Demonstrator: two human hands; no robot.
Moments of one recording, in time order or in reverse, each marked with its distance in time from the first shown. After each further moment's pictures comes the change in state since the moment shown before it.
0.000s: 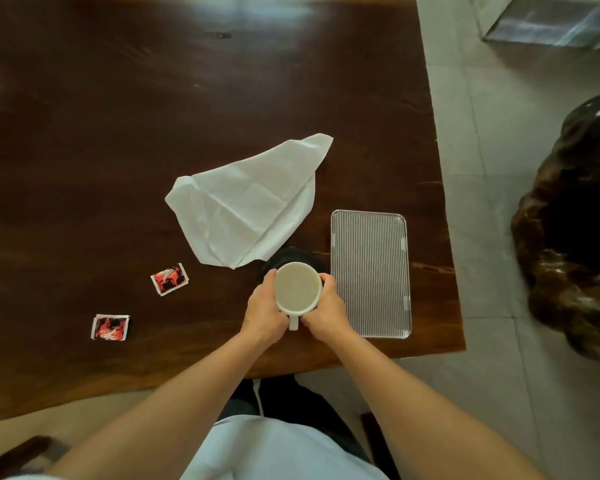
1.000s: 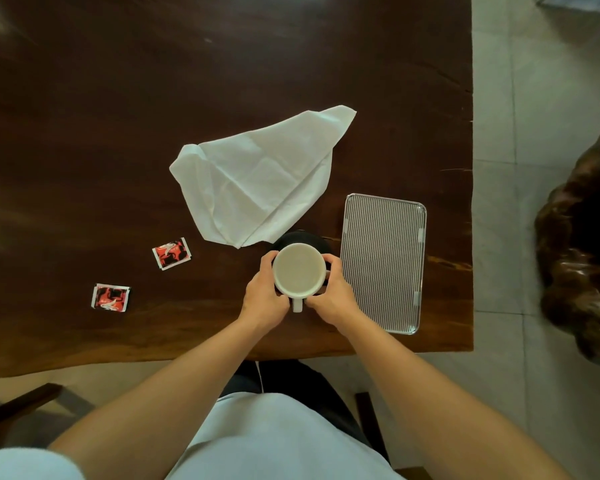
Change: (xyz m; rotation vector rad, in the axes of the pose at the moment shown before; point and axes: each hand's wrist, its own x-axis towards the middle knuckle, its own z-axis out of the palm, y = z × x) left_hand 0.010 -0.018 0.008 -0.041 0.026 -0.121; right_hand 0.040 0.031 0.002 -0.069 -0.126 -0.085
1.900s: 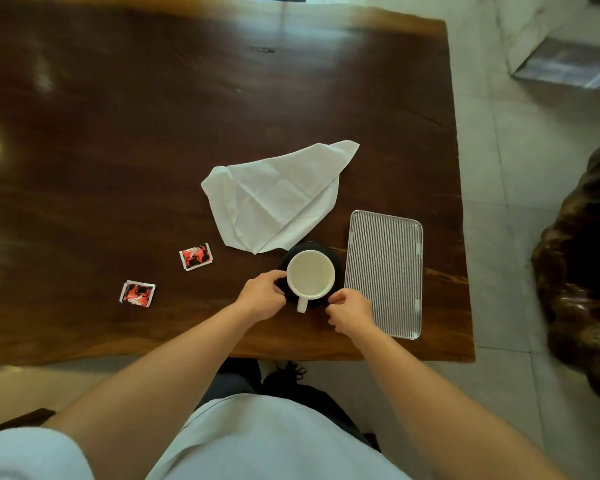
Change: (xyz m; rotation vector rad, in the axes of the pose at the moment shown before) left_hand -0.016 -0.008 -0.042 0.120 -0.180 -0.082; right_hand -0.038 0.007 -0.001 -0.098 0.134 0.169
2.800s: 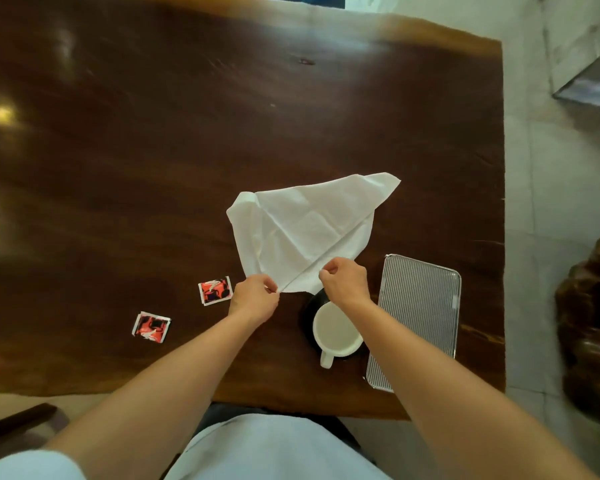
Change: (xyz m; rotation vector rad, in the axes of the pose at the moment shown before) left_hand 0.061 -0.003 -0.076 -0.077 0.261 -0.144; right_hand 0.074 -0.155 0.004 -0.122 0.040 -0.216
